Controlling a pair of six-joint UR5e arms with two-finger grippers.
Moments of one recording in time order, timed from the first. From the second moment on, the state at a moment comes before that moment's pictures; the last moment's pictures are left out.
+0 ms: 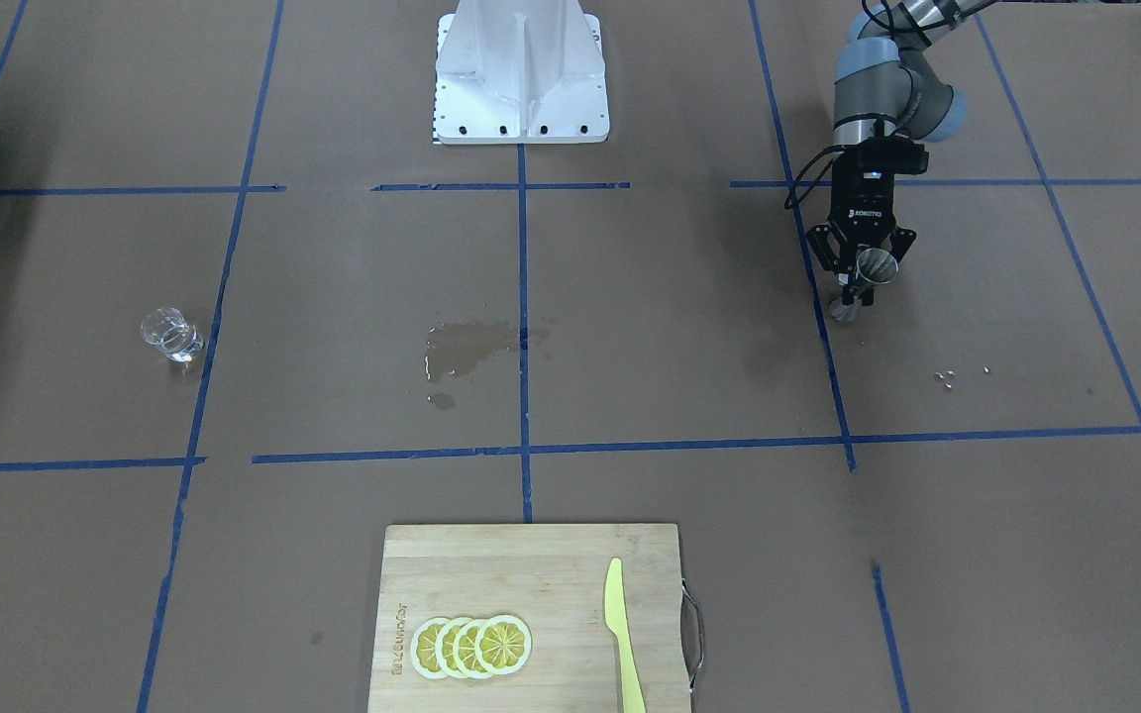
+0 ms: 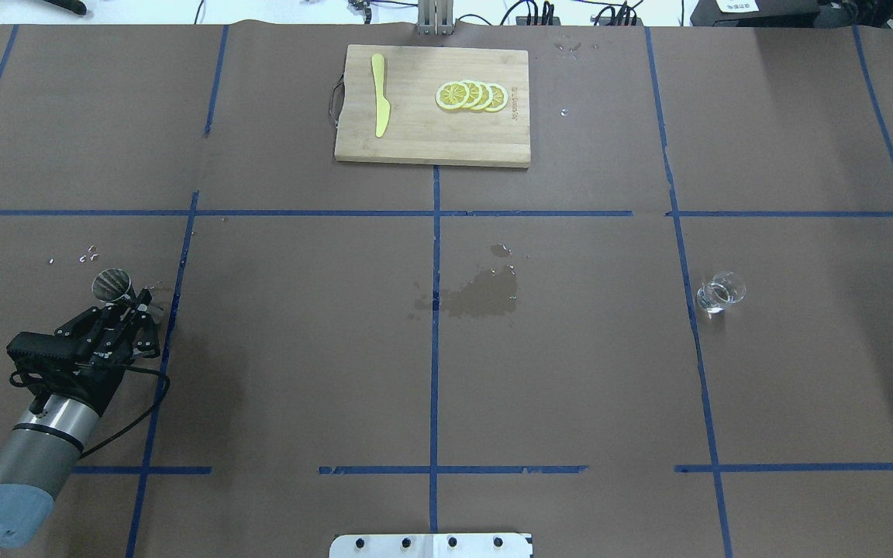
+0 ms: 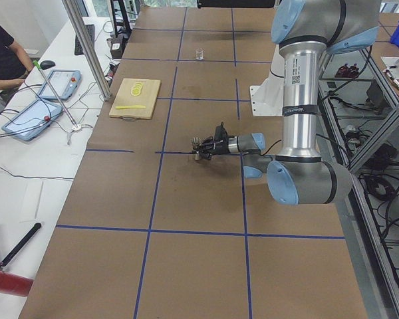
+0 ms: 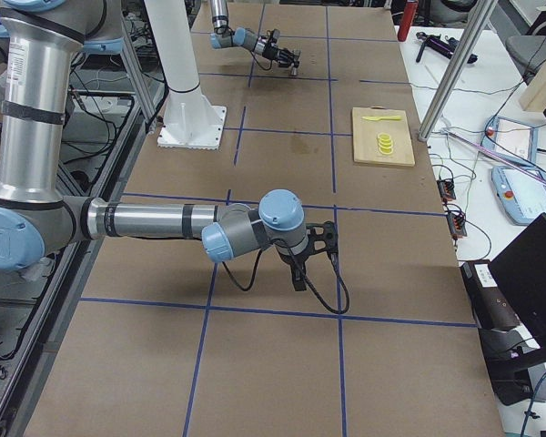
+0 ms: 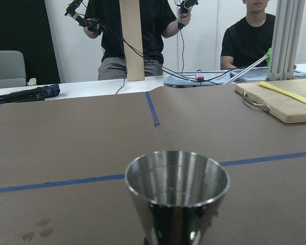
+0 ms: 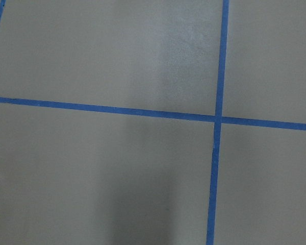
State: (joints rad) left arm -0.16 -1.49 -1.60 -2.82 -0.52 -1.08; right arm 1.49 -1.76 1.77 -1.19 2.39 0.24
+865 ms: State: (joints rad) left arm -0.17 -1.58 -1.66 -2.82 -0.55 -1.05; right arm 1.27 -1.74 1.84 -0.89 2.32 0.56
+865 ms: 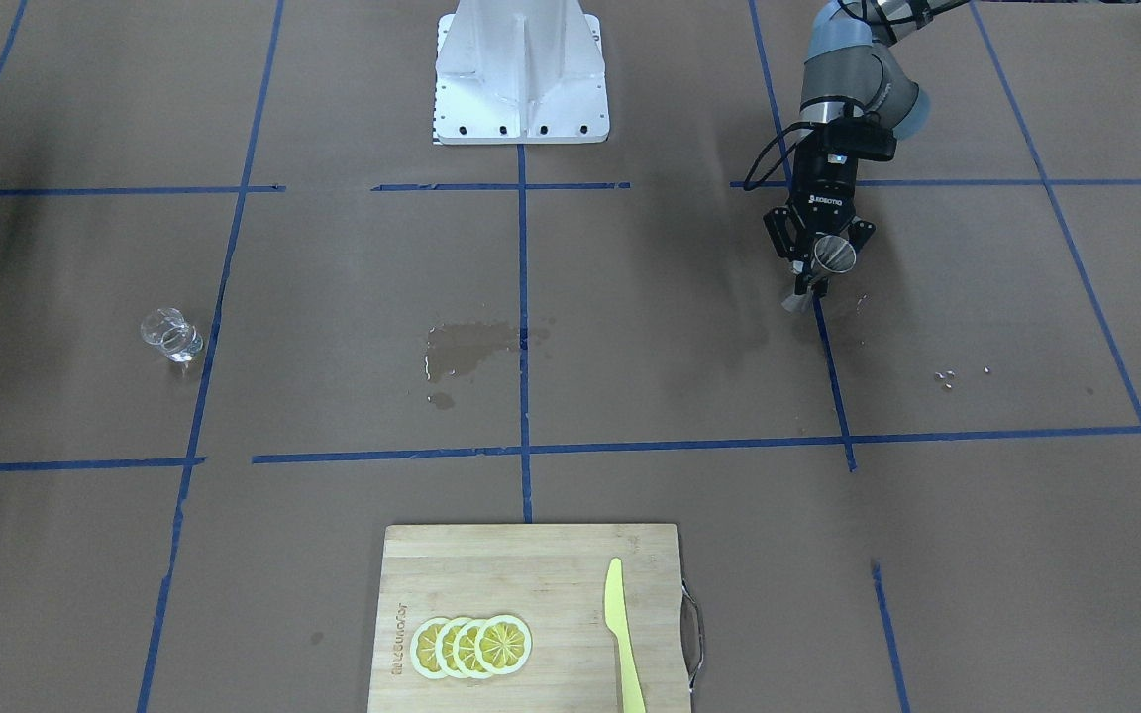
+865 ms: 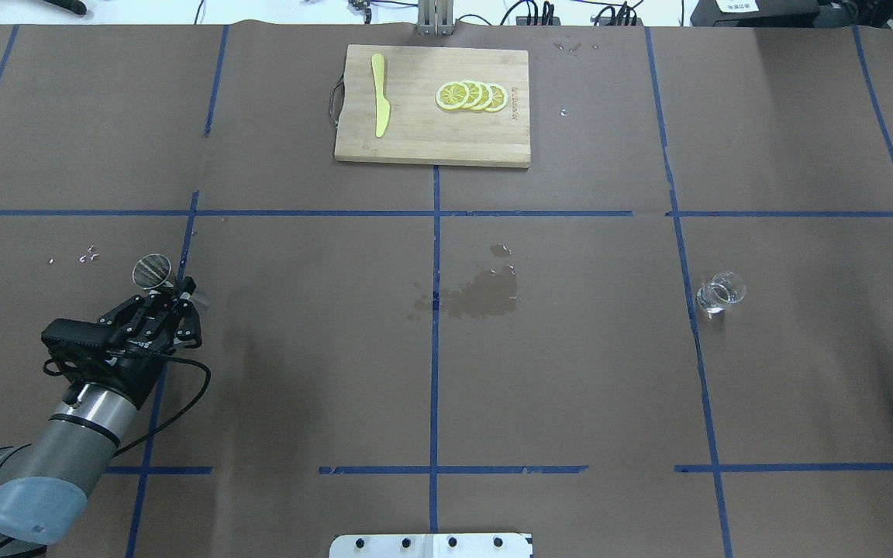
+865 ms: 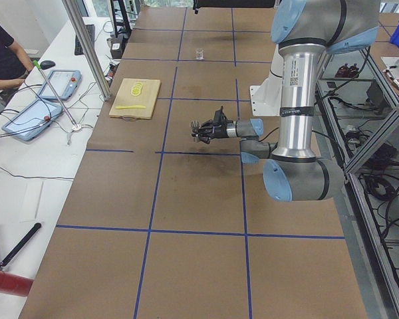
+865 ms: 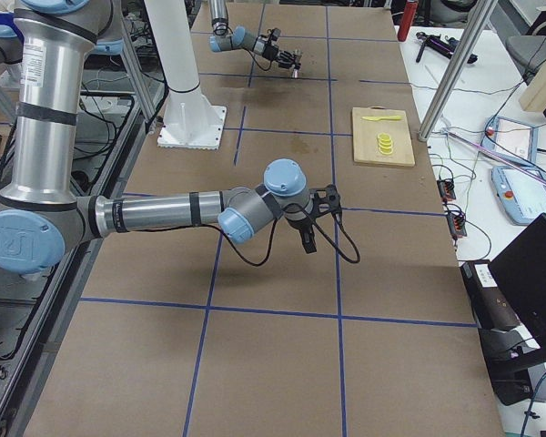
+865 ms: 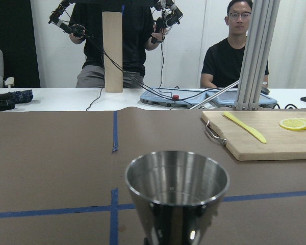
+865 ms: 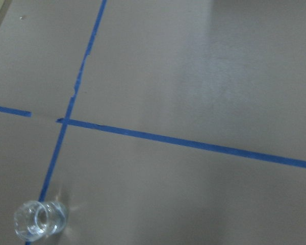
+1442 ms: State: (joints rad) left arm -0.17 -1.64 -1.66 -2.82 -0.57 -1.03; right arm 0.78 -1.85 1.91 -0.50 1.74 1.02
